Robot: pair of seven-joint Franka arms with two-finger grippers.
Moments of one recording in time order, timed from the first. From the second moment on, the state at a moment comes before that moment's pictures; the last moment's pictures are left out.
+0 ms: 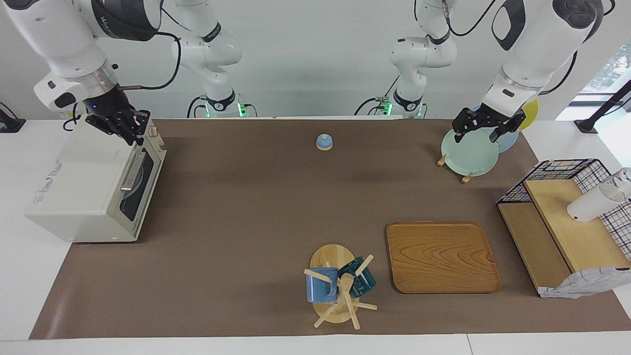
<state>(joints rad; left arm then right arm) -0.12 -0.02 0.00 -1.64 -0.02 1.57 -0.04 0.04 0.00 -0.14 -1.62 -0.02 1.59 -0.09</state>
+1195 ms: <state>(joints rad) -0.12 -0.02 0.00 -1.64 -0.02 1.57 -0.04 -0.04 -0.04 -0.14 -1.99 -0.18 1.95 -0.03</state>
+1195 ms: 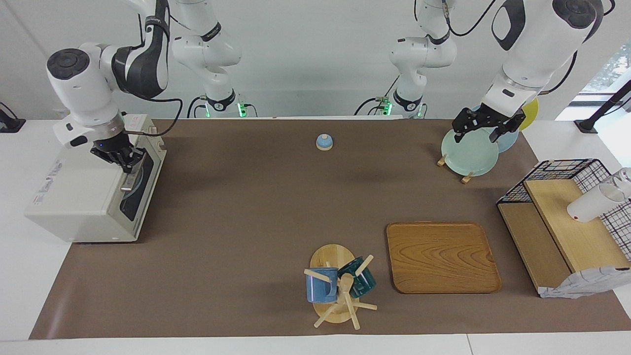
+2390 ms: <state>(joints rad) -0.12 -0.02 0.00 -1.64 -0.02 1.57 -0.04 0.08 -0.01 -0.11 -2.14 -0.02 2.13 0.03</state>
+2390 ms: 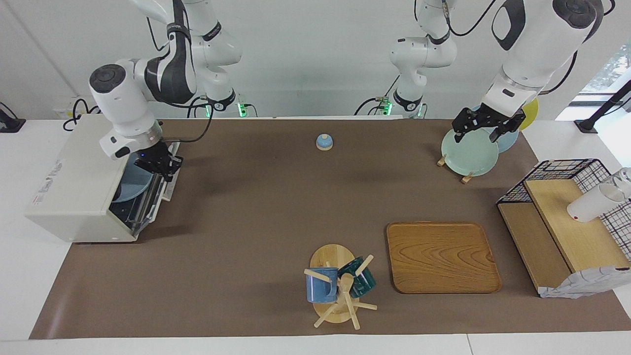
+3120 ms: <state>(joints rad) -0.12 -0.02 -0.01 -1.64 -0.02 1.57 -0.04 0.12 0.09 -0.10 -2.23 0.00 2.33 0.11</state>
